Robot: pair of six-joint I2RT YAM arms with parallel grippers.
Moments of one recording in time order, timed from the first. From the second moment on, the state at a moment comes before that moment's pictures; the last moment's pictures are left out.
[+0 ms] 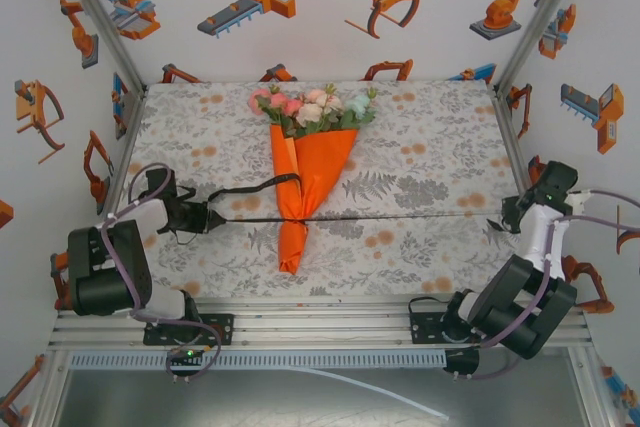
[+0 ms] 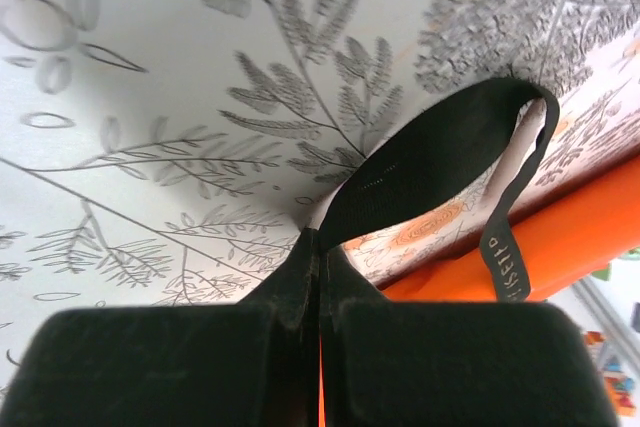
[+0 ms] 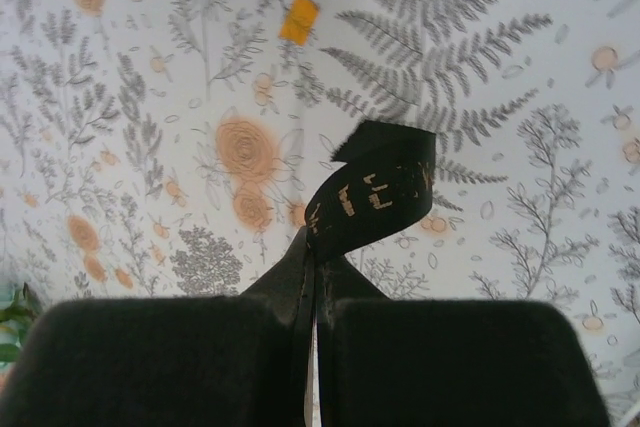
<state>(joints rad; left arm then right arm) 0.08 1.45 0.62 -0.35 0.28 -1.22 -0.58 1.22 0.80 -0.54 0.02 0.86</state>
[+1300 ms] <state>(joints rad) -0.19 1.67 1.08 -0.56 -0.03 -0.41 0.44 1.46 0.89 -0.42 -0.40 -0.18</state>
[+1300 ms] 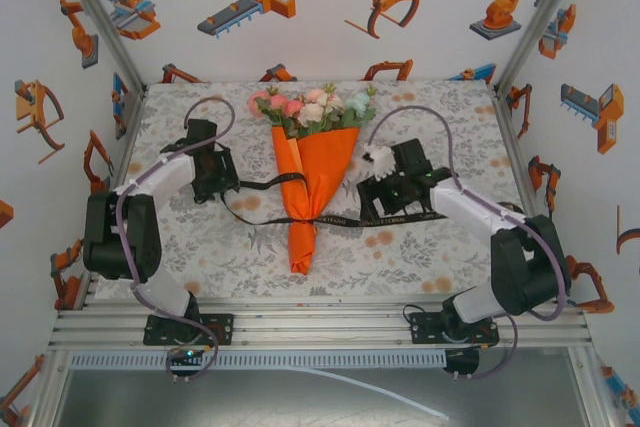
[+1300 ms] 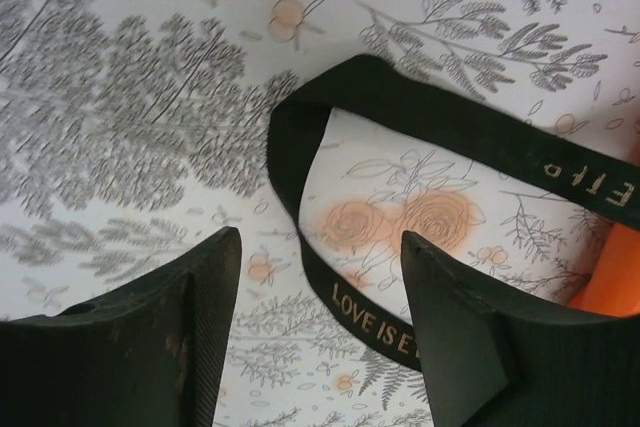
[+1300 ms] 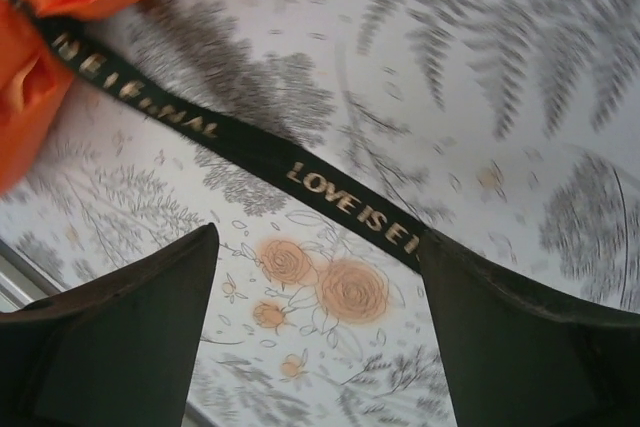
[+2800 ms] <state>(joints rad) -0.53 1.13 1.02 -0.34 0.38 -0.35 0.63 1.51 0.99 -0.32 -0.45 -0.36</state>
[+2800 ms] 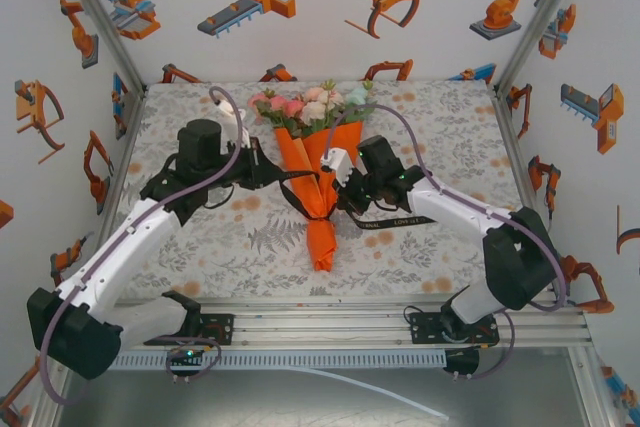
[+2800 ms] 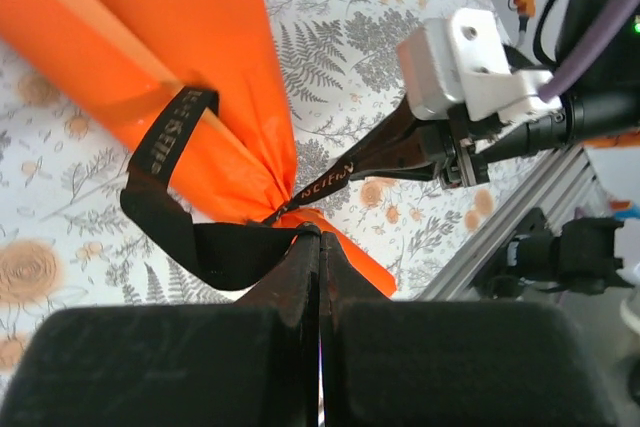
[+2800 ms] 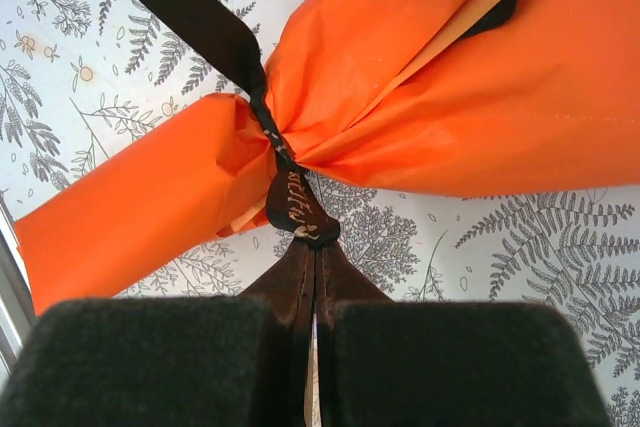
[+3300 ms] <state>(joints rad) -0.64 1.20 1.02 -0.29 0.34 -0.19 0.57 1.49 0.96 -0.05 -0.54 -0.24</state>
